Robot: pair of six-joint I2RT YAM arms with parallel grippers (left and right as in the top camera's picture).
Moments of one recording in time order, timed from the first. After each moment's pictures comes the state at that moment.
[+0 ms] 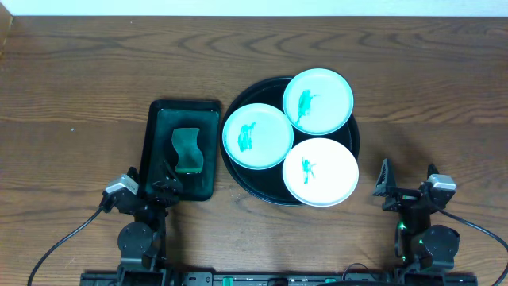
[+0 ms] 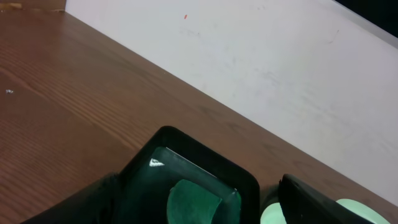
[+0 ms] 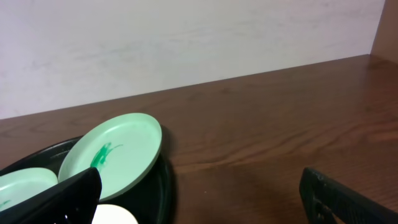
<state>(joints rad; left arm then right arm) -0.07 0.01 0.02 -0.09 -0.23 -0.51 -0.07 0.01 0.01 -0.07 -0.02 0.20</state>
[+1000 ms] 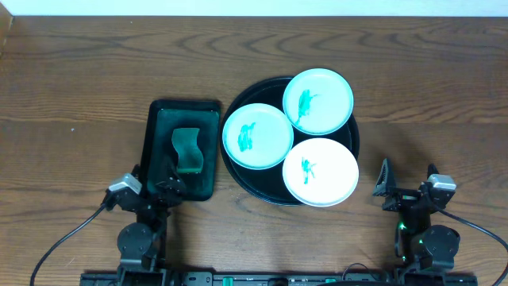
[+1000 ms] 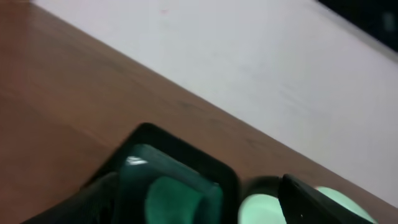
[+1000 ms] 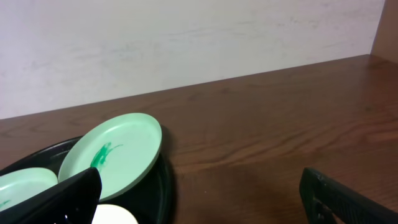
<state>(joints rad) -0.07 0.01 0.02 -0.05 -0.14 -0.52 -0.07 0.01 0.01 -0.07 -0.02 0.20</state>
